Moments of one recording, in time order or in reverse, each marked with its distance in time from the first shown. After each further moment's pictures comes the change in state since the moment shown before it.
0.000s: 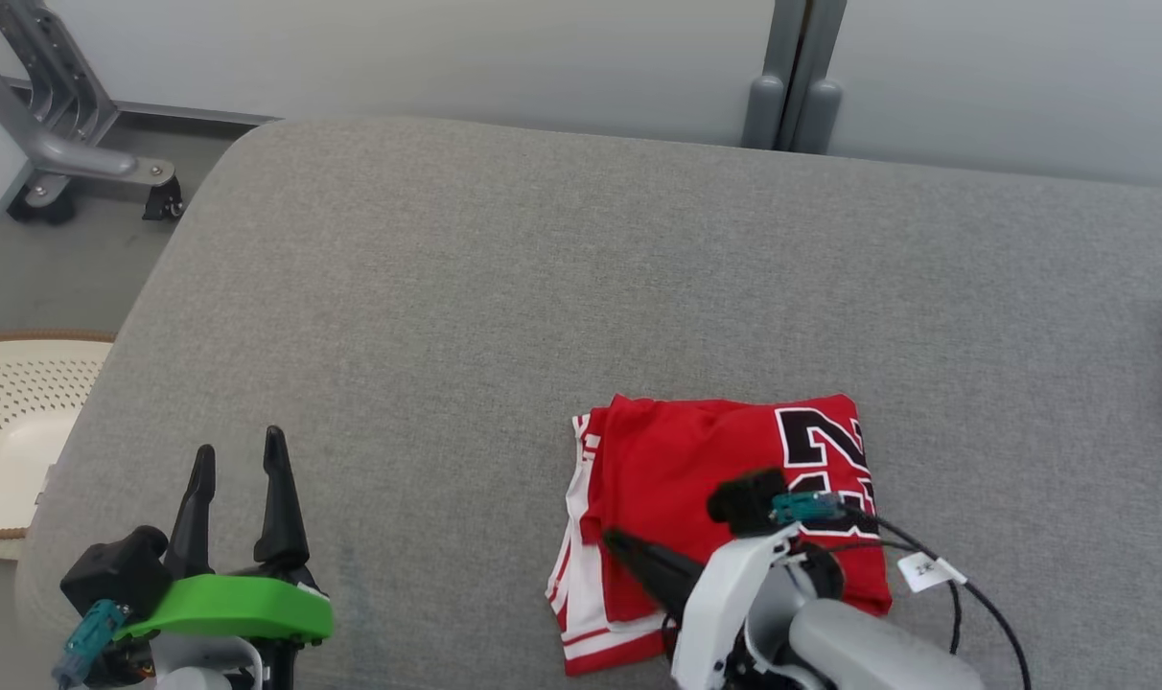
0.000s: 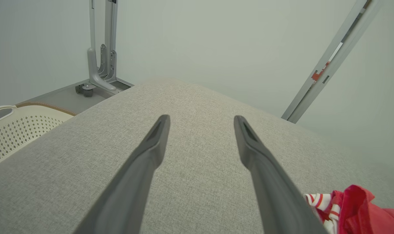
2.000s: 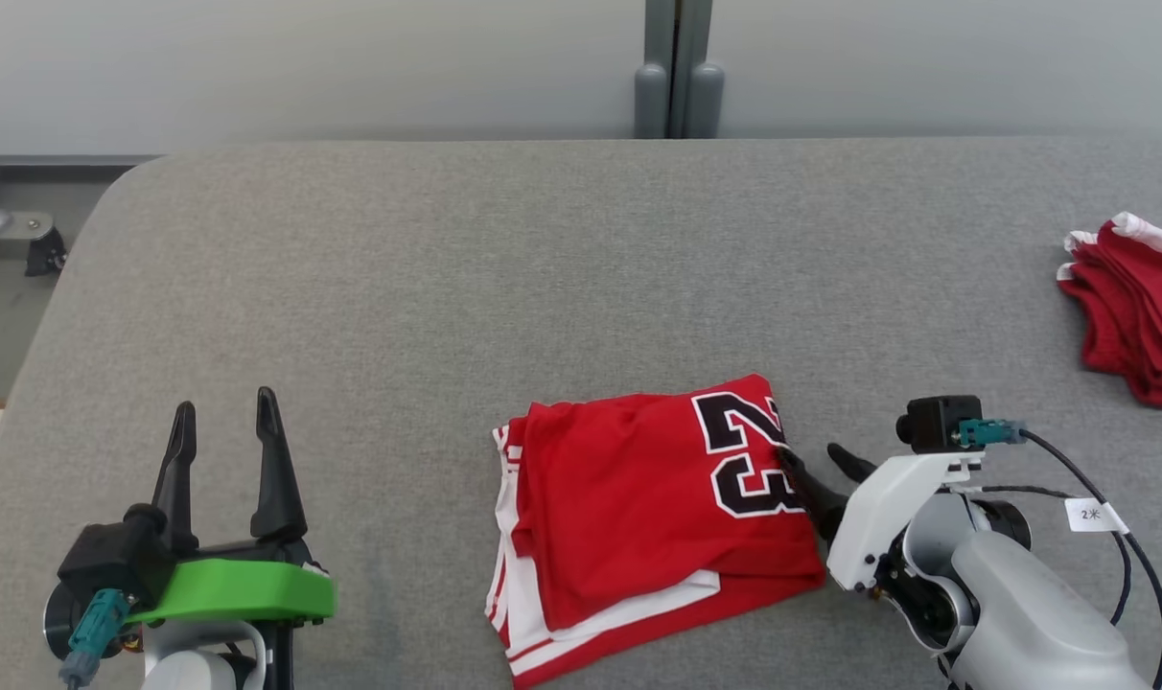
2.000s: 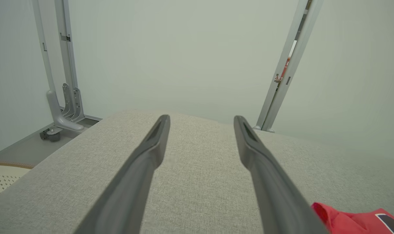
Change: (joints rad) left arm 0.017 -0.001 -0.015 -0.165 0.123 0.067 0.000; right arm 0.034 -0.072 -0.491 0.101 -0.188 0.000 0.123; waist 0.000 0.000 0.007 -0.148
